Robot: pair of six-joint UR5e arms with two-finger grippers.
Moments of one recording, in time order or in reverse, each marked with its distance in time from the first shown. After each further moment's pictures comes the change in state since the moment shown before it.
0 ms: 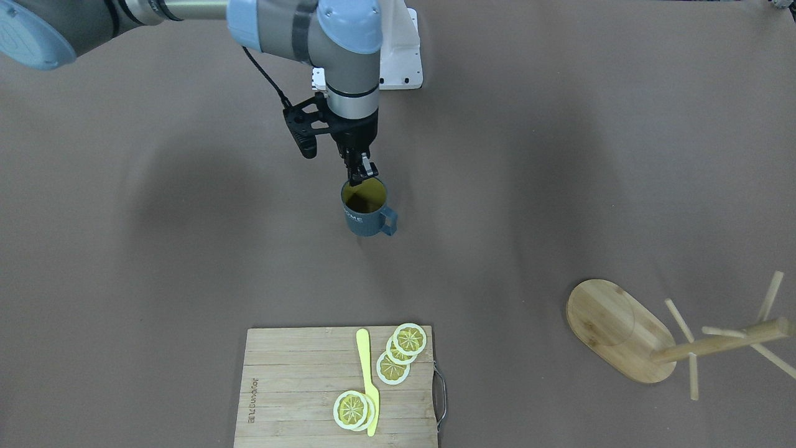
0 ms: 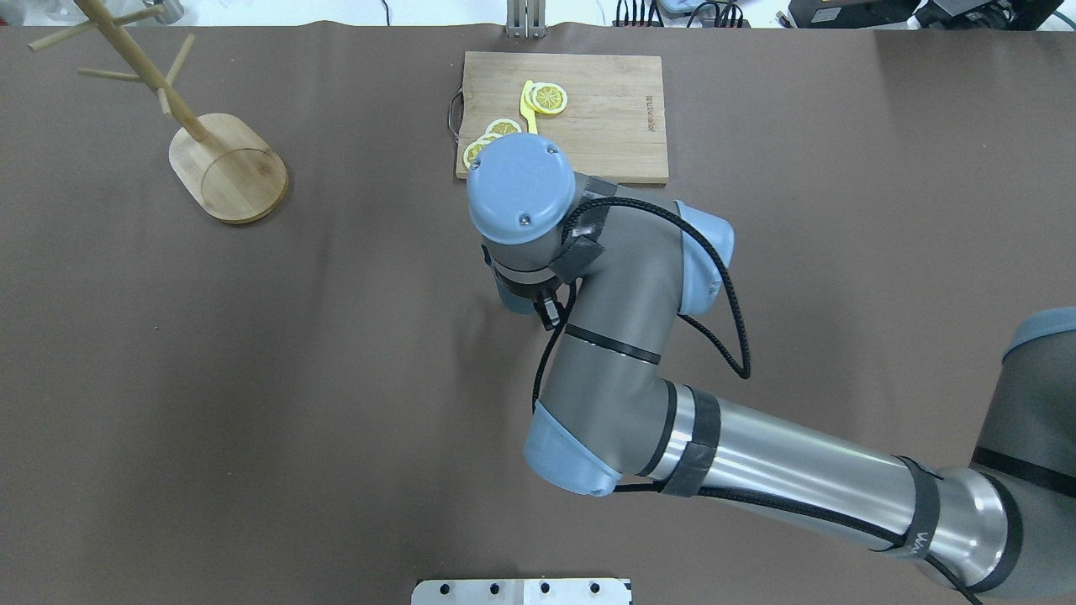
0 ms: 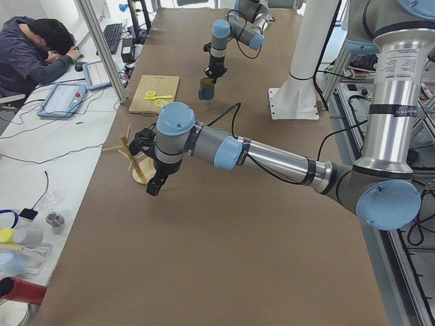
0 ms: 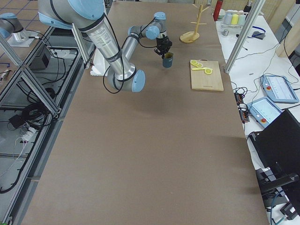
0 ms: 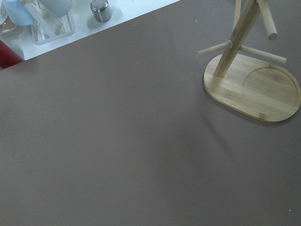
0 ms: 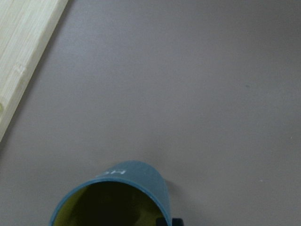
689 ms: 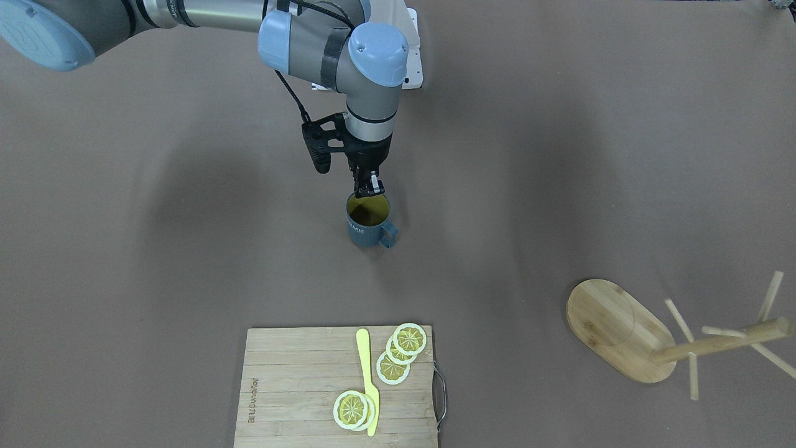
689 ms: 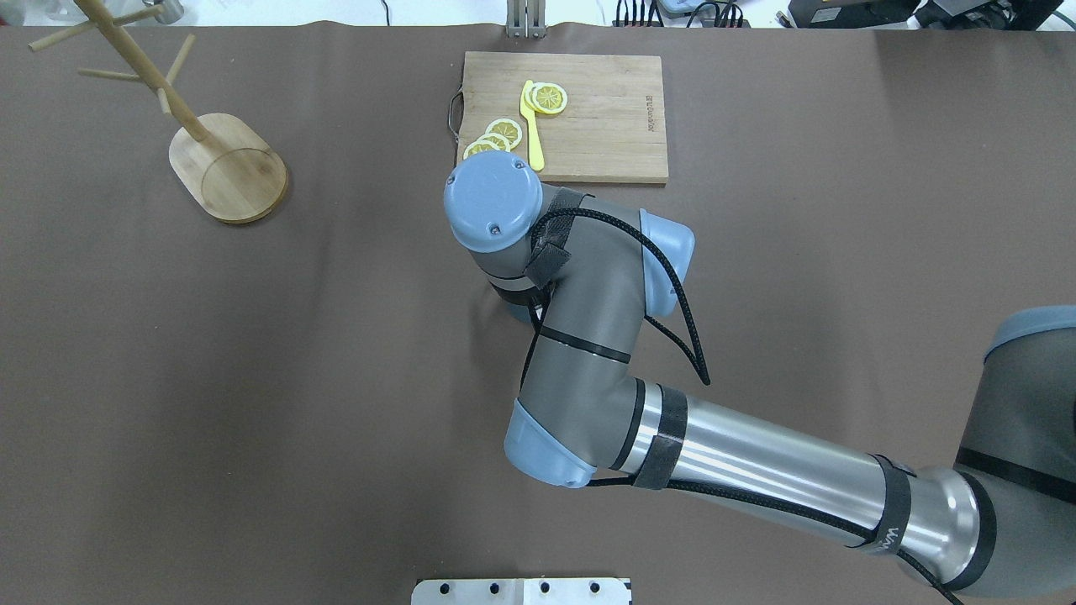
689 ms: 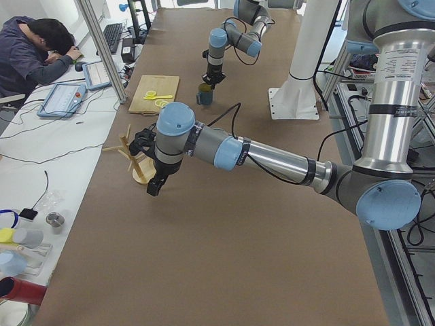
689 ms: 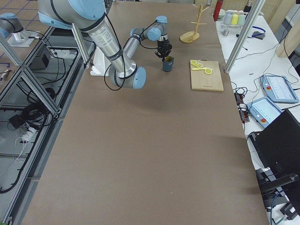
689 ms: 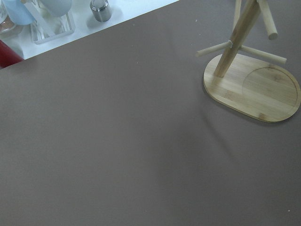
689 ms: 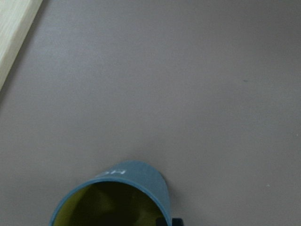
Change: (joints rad) left arm 0.000 -0.001 0.001 0.001 -0.001 -0.002; right arm -0.011 0.002 -0.062 0.007 -0.003 0.014
